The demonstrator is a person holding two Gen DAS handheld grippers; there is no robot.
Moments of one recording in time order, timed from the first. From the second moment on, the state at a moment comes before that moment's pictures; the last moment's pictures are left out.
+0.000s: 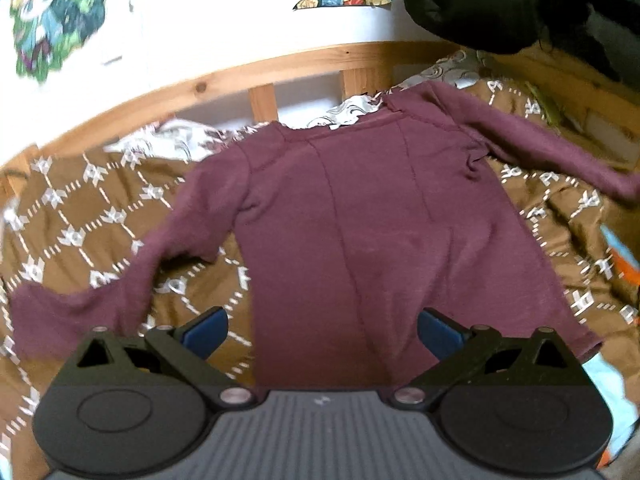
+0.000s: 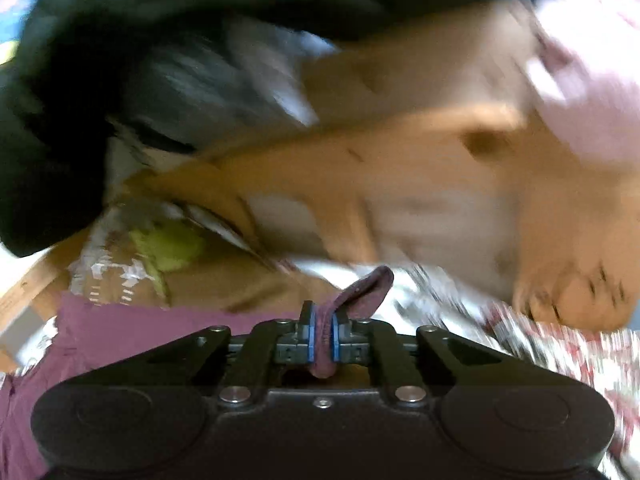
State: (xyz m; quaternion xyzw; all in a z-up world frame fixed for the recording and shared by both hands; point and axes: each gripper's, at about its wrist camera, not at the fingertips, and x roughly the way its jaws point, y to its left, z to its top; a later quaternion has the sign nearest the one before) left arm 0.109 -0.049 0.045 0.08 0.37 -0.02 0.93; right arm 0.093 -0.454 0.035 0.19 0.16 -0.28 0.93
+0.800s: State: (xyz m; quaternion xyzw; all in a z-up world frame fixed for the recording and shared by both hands) left arm 0.113 0.067 0.040 -0.01 0.38 0.19 0.91; right arm 0.174 -0.111 0.001 -0.25 0.12 0.31 0.91
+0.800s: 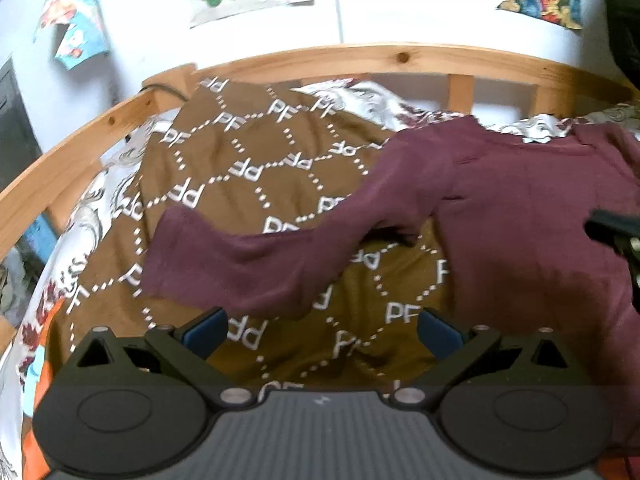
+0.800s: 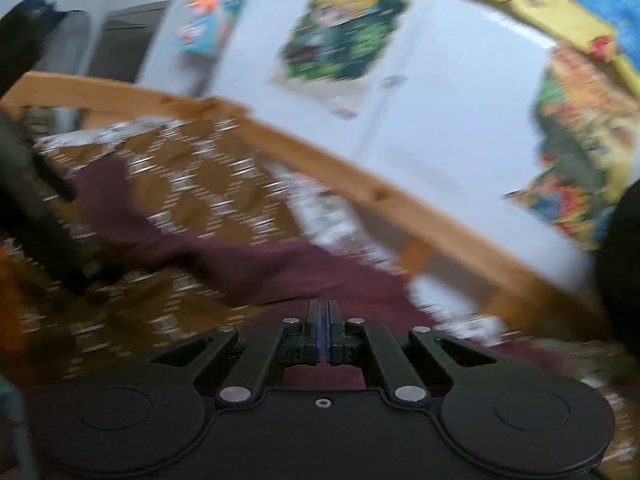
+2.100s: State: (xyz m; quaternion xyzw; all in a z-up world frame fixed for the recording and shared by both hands) left arm 0.119 0.045 0.038 -0.02 0.35 0.19 0.92; right arm 0.105 -0.128 -0.002 -0.14 0.11 0.34 0.92
